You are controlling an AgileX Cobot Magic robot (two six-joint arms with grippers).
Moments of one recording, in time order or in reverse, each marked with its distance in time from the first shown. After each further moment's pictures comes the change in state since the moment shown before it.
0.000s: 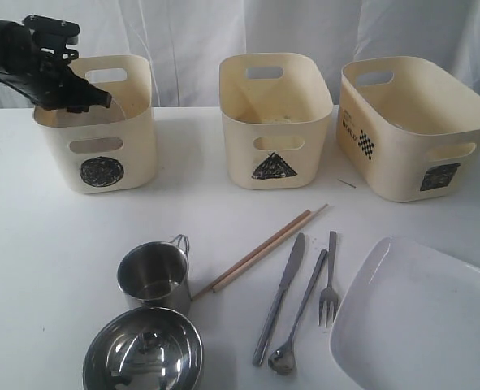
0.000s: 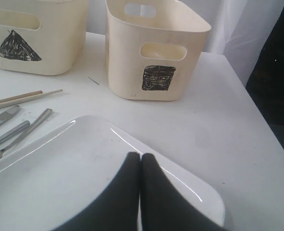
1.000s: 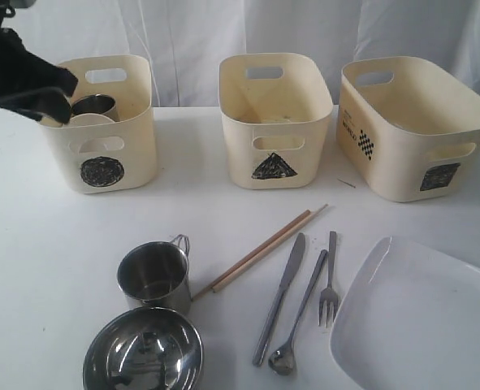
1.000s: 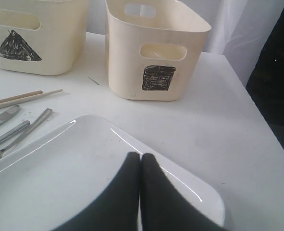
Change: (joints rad) left arm -0.049 -0.589 0.405 -0.353 0.417 0.235; right arm 0.000 0.000 0.000 0.000 0.000 0.000
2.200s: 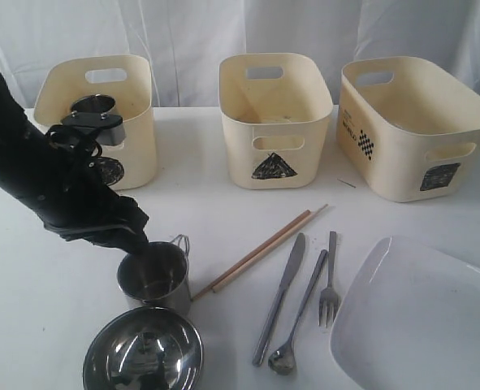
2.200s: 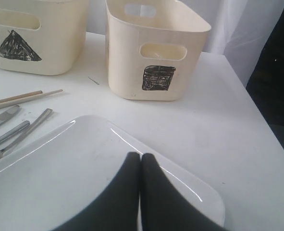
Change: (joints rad) left arm -0.225 0.006 0.351 -0.144 -0.126 0.049; right arm 0.000 0.000 0.000 0.000 0.000 0.000
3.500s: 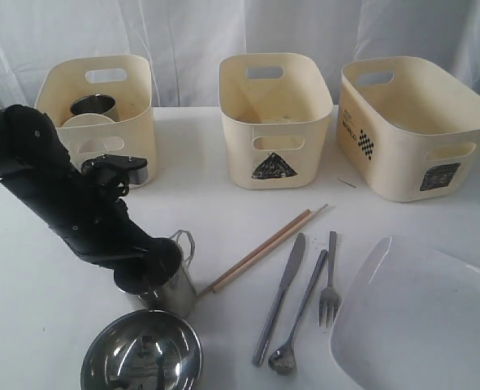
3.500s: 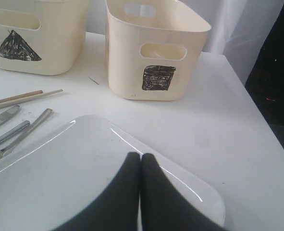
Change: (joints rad) left arm -0.003 0.192 0.000 -0.078 -0.081 0.109; right arm 0.000 0.000 0.000 0.000 0.000 0.000
